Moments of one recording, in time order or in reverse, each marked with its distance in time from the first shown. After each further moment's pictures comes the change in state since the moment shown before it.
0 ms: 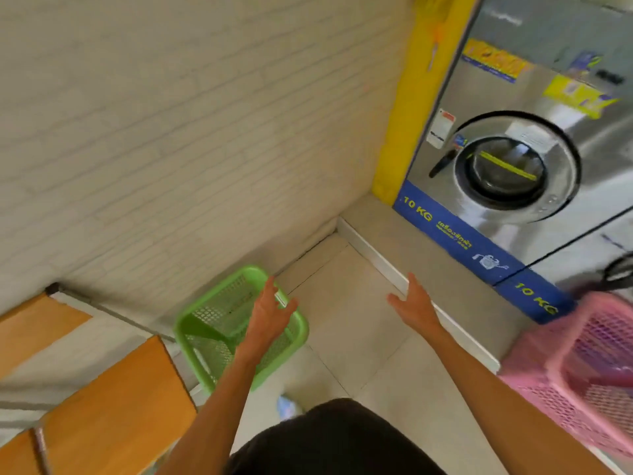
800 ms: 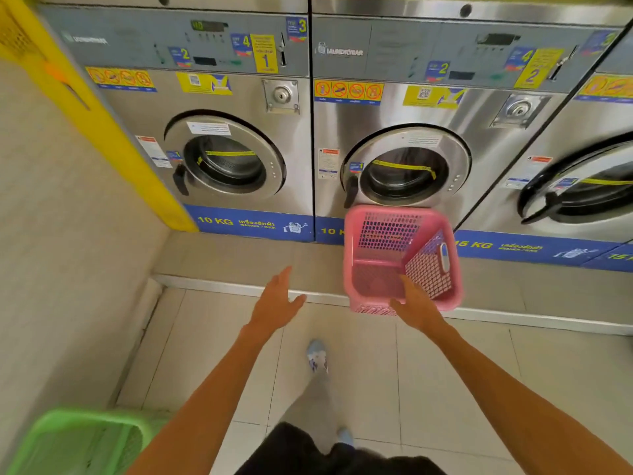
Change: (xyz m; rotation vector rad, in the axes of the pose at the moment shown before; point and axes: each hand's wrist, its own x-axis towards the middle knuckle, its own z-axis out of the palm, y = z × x) left_hand -0.092 0.273 0.437 0.458 -0.633 0.601; right_hand -0.126 0.416 -0.288 0.127 0.314 0.359
